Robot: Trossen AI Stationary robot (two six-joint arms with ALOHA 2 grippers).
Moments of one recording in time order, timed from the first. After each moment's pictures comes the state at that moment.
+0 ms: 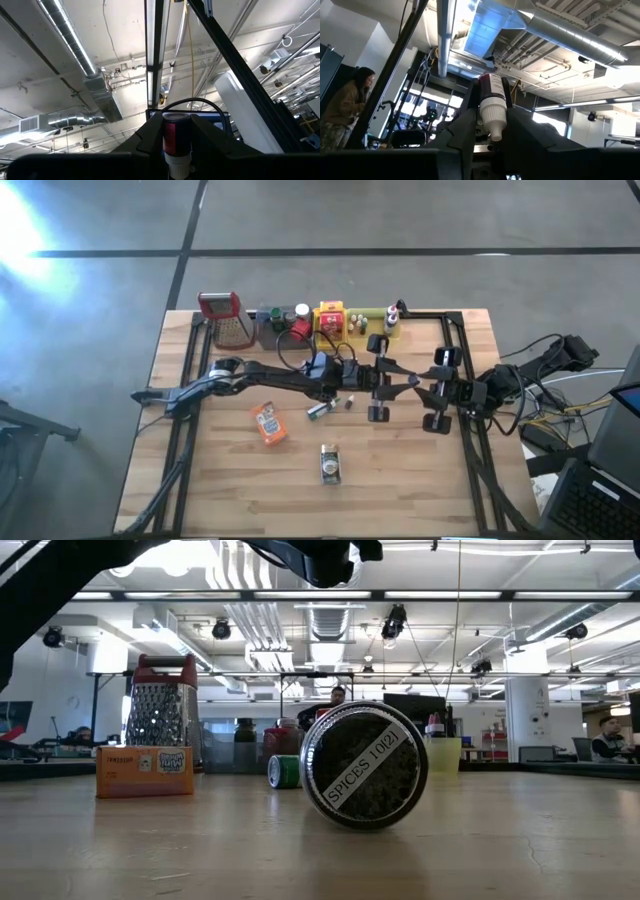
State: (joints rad) left arm -0.01 2.26 1.91 1.24 0.27 0.20; right arm 0.41 0.82 0.42 1.03 0.34 -0.56
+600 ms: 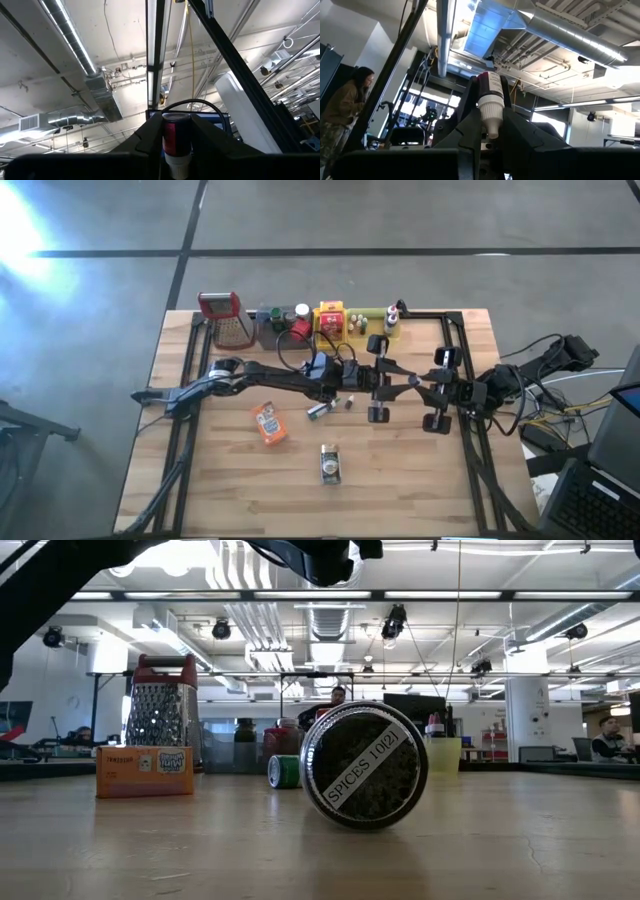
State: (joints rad) left arm -0.01 2.26 1.91 1.23 0.26 0.20; right arm 0.40 0.82 0.43 1.03 0.34 -0.56
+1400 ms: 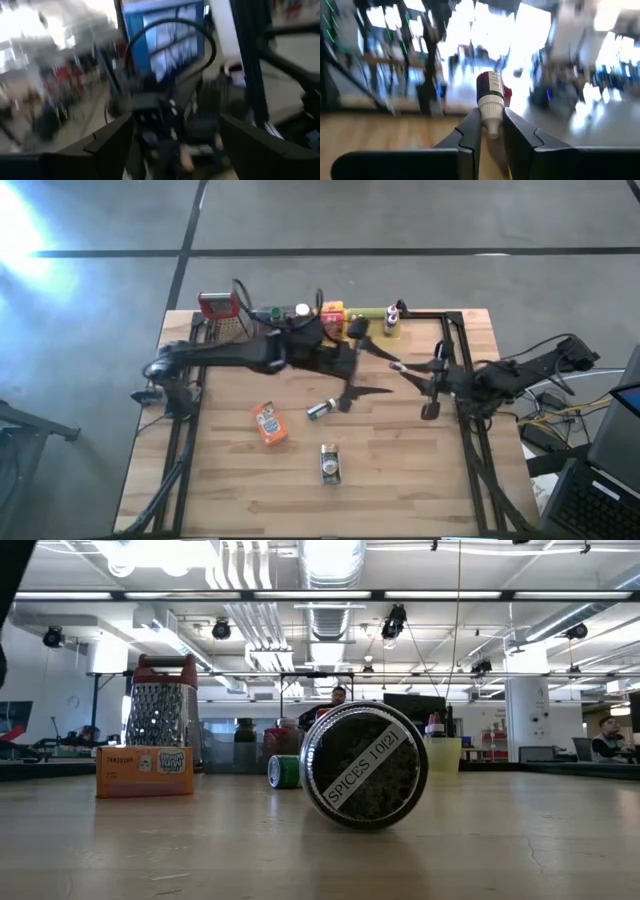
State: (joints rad) left arm -0.01 1.80 1.91 -0.01 0.22 0.37; right arm 0.39 0.67 0.60 0.19 0.65 -0.23
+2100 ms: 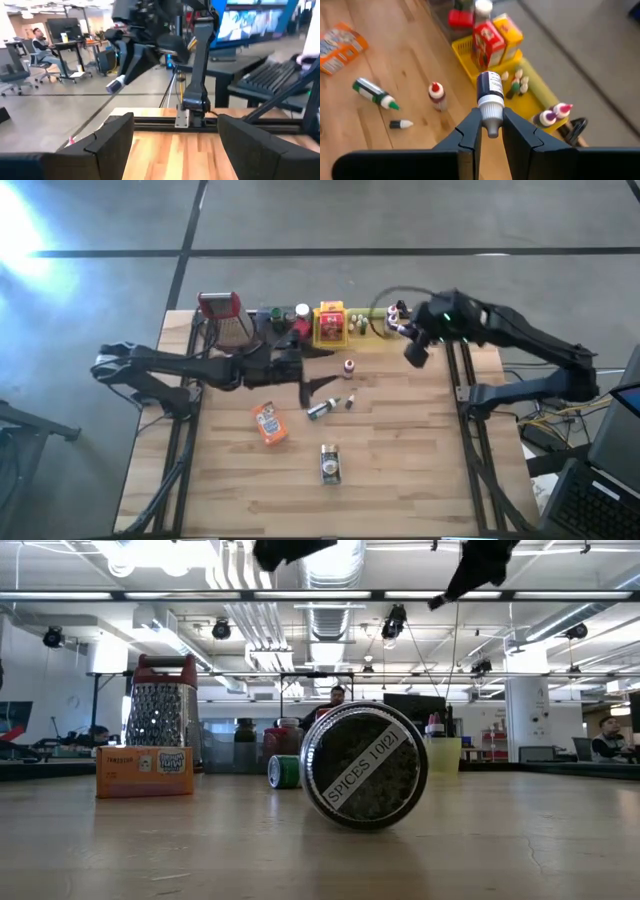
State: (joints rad) left arm -0.01 1.35 0.99 0.39 -0.19 0.08; right arm -0.36 1.08 1.28 -0.96 0.16 0.05
